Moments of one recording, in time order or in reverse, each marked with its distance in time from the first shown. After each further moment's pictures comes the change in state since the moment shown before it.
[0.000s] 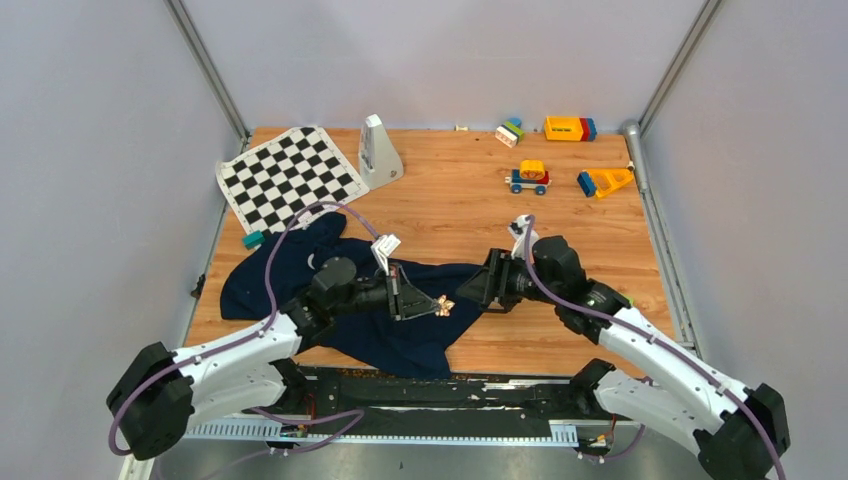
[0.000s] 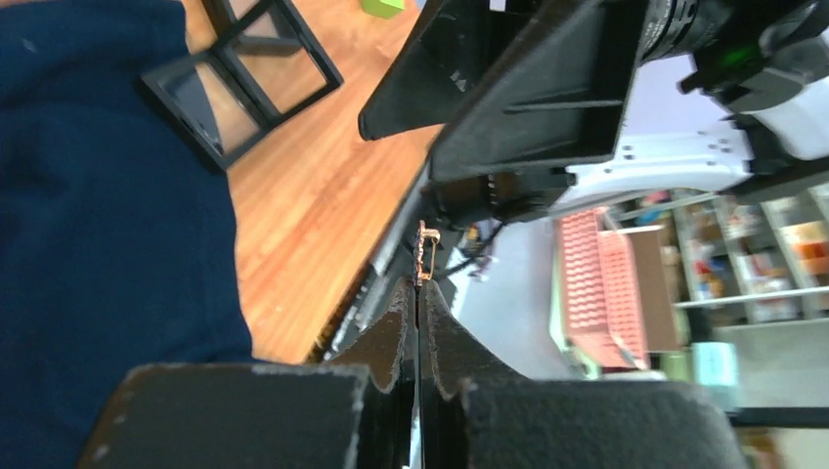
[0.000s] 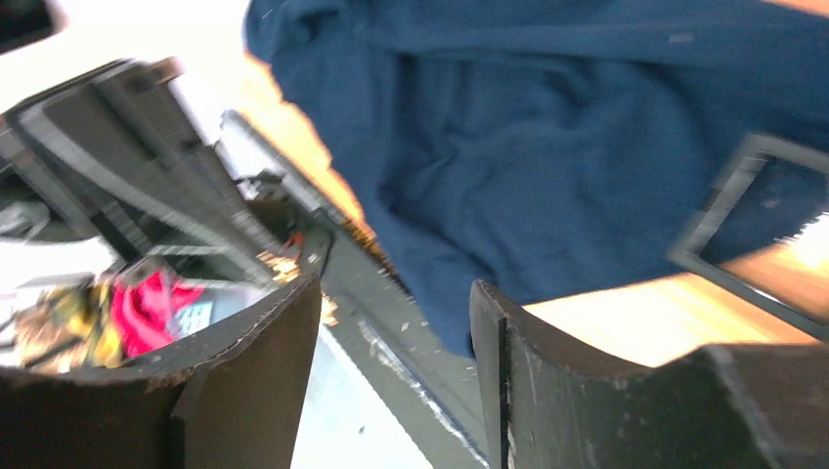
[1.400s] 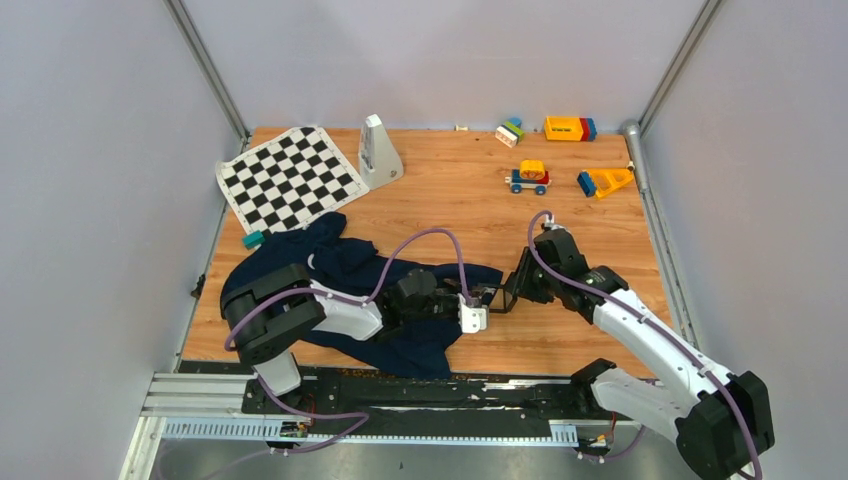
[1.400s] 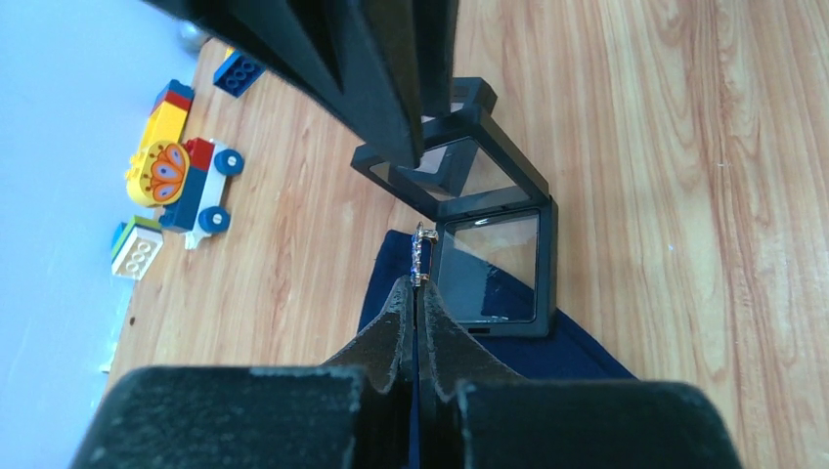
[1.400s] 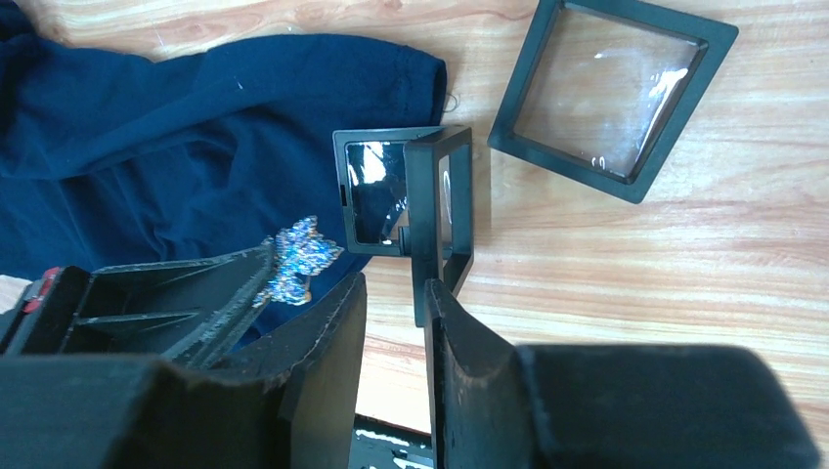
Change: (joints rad) left arm -0.310 0.715 0.276 0.338 -0.337 1.649; right arm -0.187 0.083 0.062 -0.404 0.409 -0.083
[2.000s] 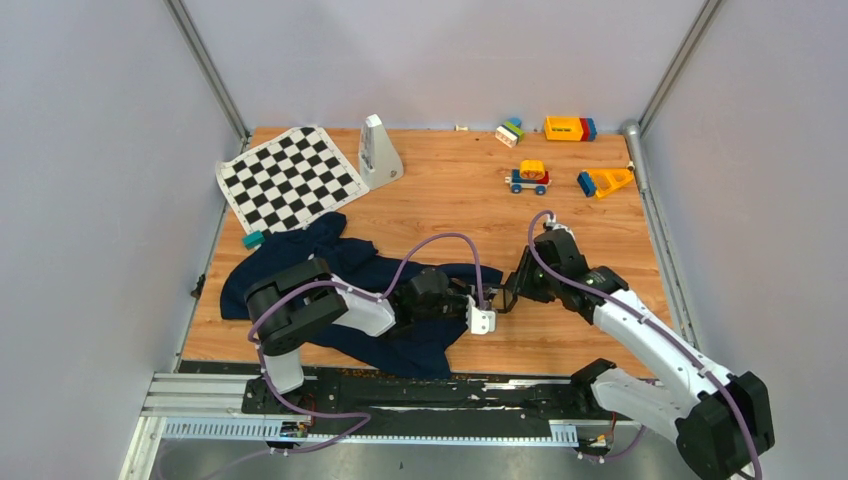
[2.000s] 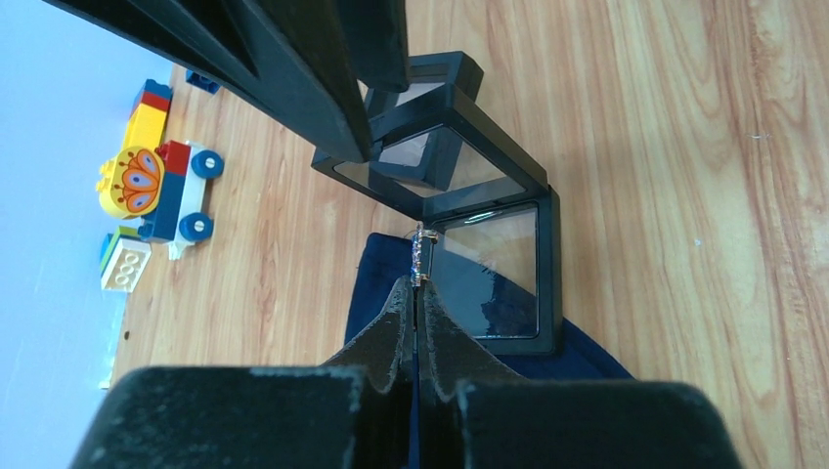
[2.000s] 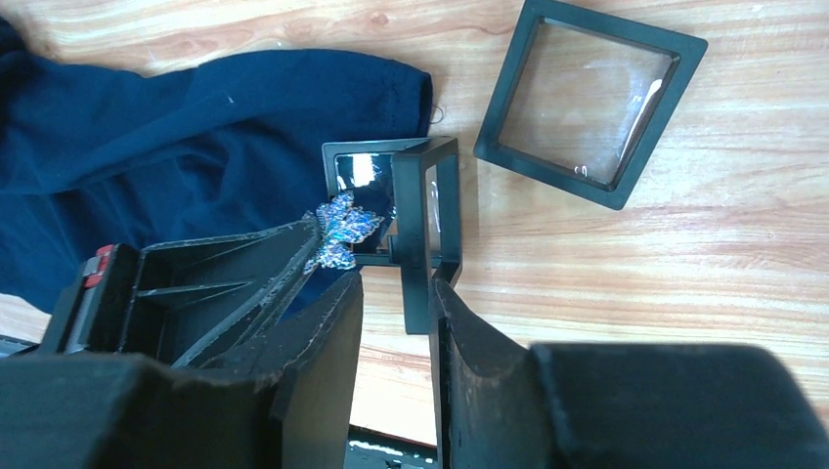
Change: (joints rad) left arm 0.000 0.127 0.081 -0.021 0.008 0.088; right arm 0.000 -0.015 -0.002 0.009 0.034 -0.003
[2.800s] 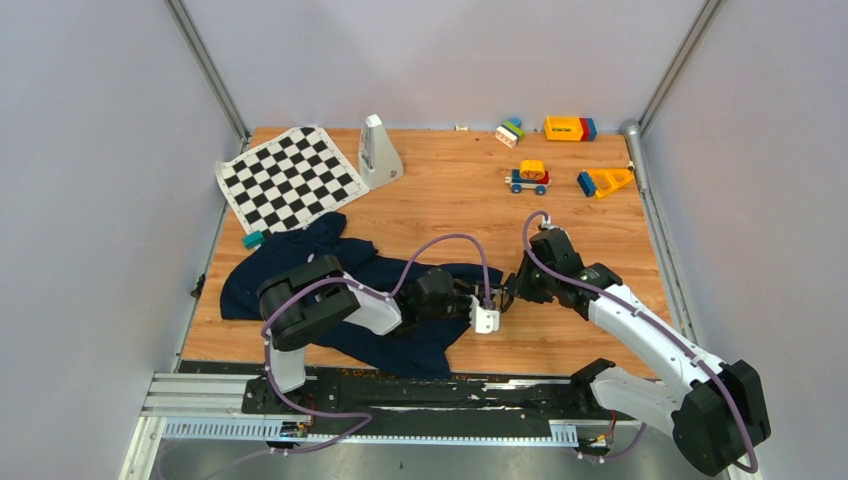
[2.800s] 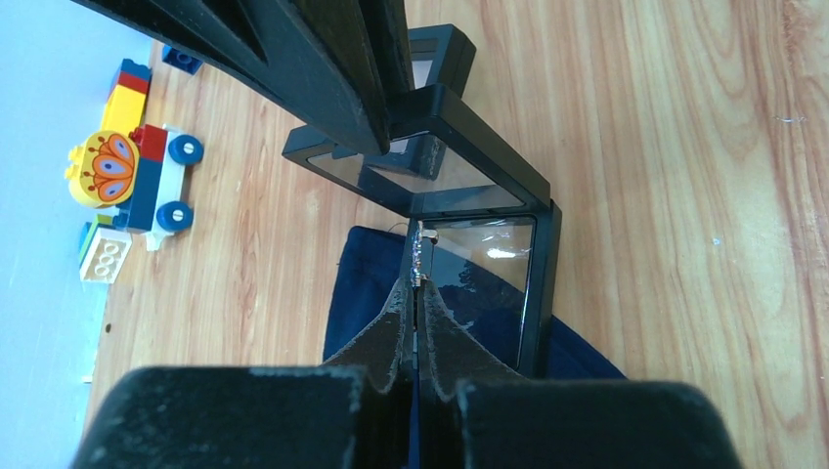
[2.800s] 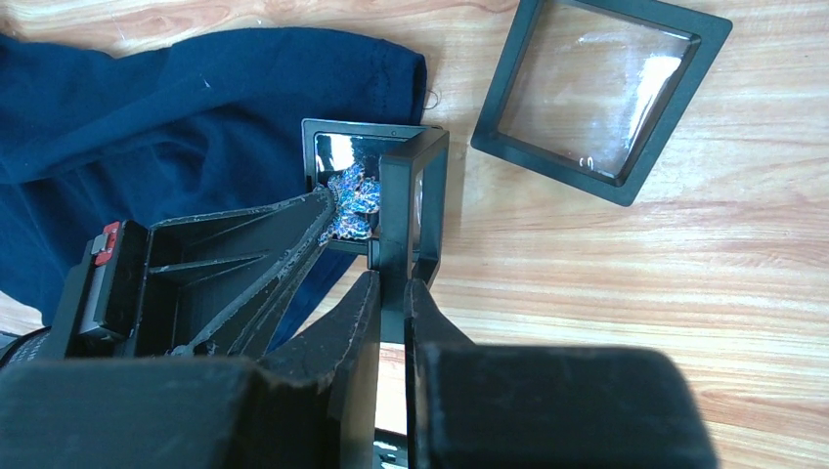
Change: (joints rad) left arm 0.000 0.065 0.034 0.001 -0.022 0.000; right arm 0.000 0.064 0.000 -0.002 -0.019 -0.006
